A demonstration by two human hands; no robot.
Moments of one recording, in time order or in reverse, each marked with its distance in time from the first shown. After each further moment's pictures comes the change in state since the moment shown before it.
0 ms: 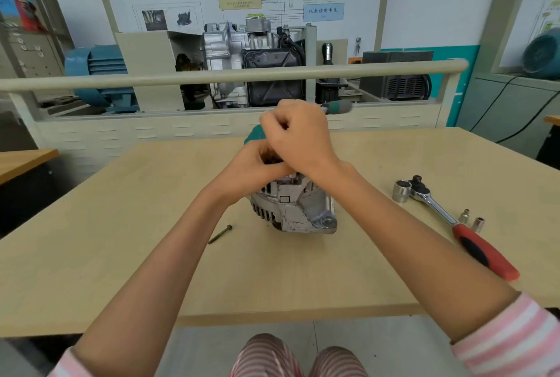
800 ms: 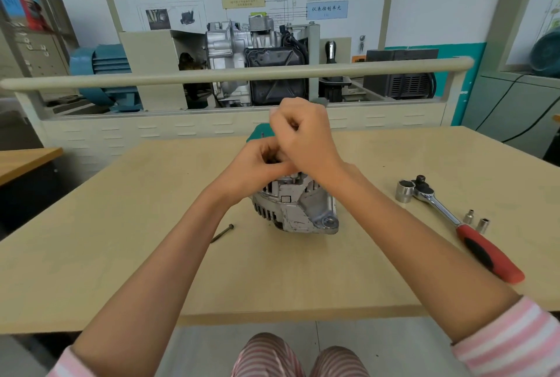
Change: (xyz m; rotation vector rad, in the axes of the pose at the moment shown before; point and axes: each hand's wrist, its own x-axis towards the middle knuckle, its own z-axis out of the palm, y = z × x) left_hand -0.002 0.004 0.002 0.002 0.002 0.038; right_hand -0.002 0.009 -0.001 0.236 0.023 -0.030
